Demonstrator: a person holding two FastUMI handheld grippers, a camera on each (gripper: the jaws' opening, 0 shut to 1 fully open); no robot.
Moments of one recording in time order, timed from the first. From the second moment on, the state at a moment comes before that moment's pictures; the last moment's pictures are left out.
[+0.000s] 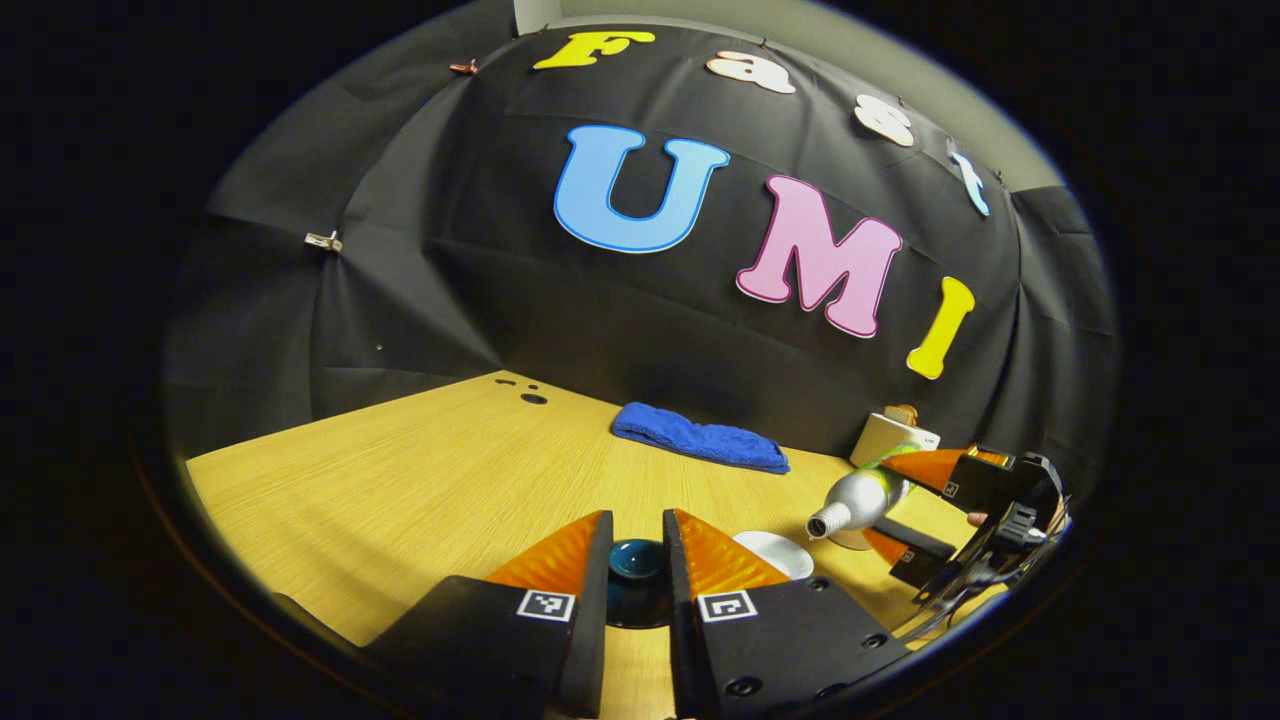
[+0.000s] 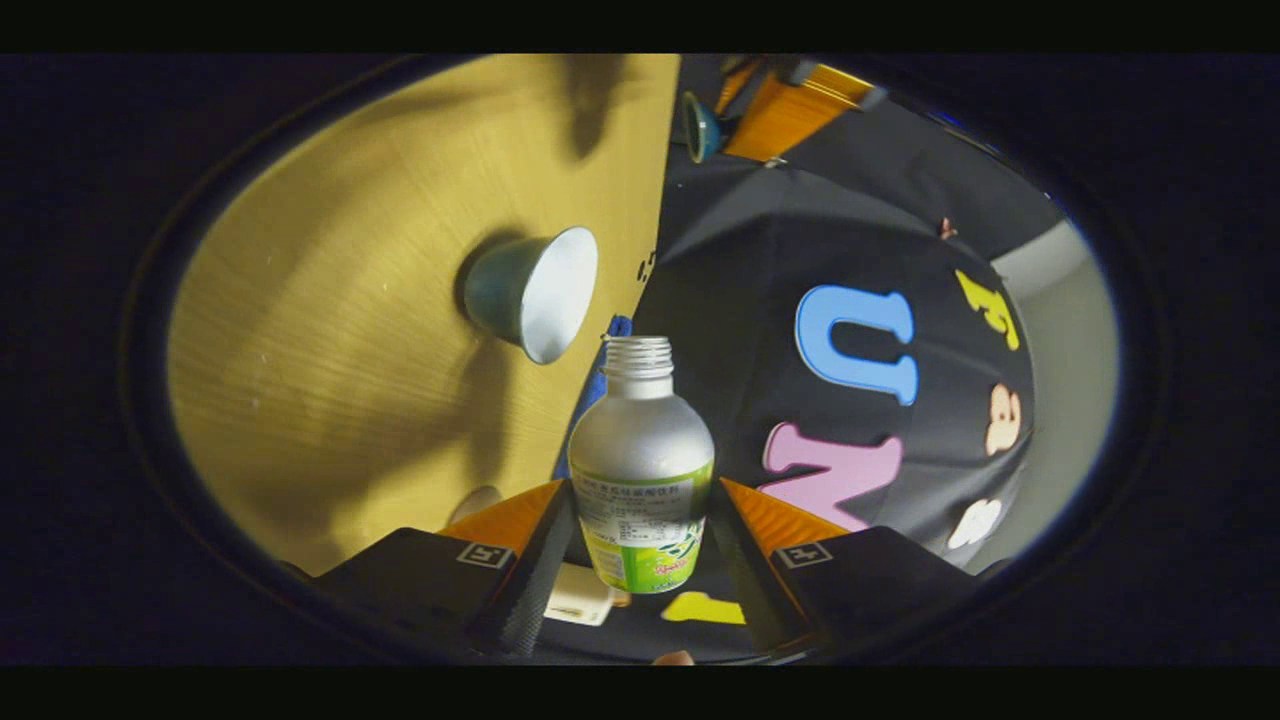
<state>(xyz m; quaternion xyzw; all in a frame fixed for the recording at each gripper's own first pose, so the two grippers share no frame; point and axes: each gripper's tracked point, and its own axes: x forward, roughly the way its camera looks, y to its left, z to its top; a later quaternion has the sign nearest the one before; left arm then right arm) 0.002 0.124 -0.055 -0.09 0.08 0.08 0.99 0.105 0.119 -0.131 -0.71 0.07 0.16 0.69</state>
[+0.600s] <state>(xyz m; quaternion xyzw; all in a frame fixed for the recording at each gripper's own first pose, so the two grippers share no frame) 0.003 0.123 -0.057 -0.09 0.09 0.08 0.99 0.122 0.093 -0.100 -0.27 0.17 0.13 0.94</state>
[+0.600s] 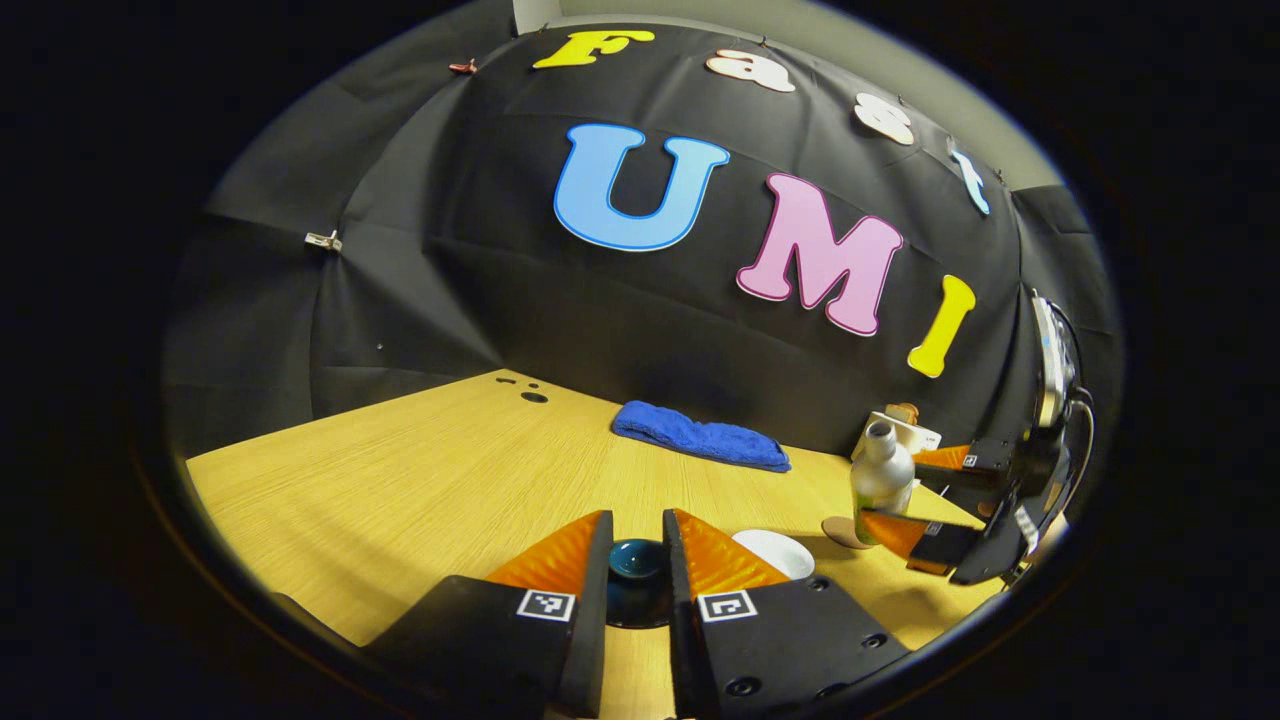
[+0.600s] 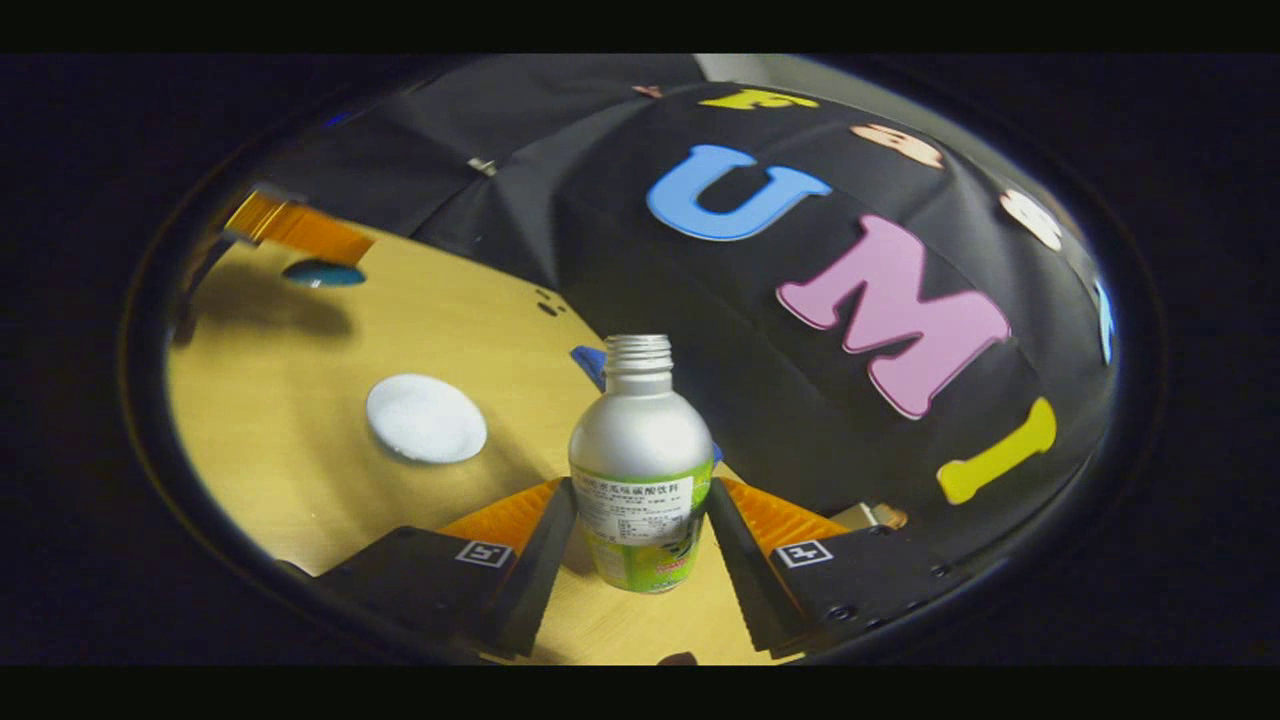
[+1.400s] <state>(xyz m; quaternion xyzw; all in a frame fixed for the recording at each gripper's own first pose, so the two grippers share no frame) 0.005 0.121 -0.061 -0.09 0.09 0.08 0.99 0.166 -0.007 -0.144 0.08 0.19 0.03 0.98</state>
